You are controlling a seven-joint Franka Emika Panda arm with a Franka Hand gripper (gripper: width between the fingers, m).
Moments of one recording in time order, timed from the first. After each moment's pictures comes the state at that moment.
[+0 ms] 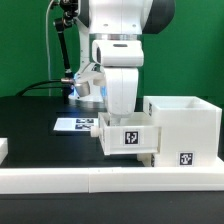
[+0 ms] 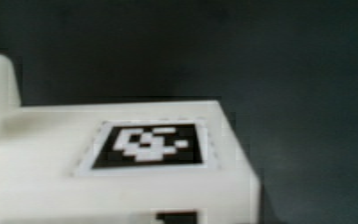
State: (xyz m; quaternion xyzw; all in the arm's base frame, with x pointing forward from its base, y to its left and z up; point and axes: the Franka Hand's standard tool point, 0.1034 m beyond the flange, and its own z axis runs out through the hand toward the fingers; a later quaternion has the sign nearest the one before) arm 0.546 -0.007 0.057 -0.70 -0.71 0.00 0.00
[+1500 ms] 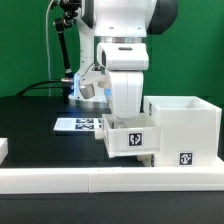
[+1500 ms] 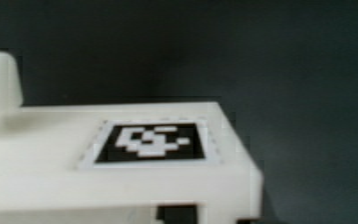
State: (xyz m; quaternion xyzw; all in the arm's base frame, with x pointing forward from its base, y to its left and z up) arm 0.543 0.001 0.053 -0.70 -0.71 0.01 0.01
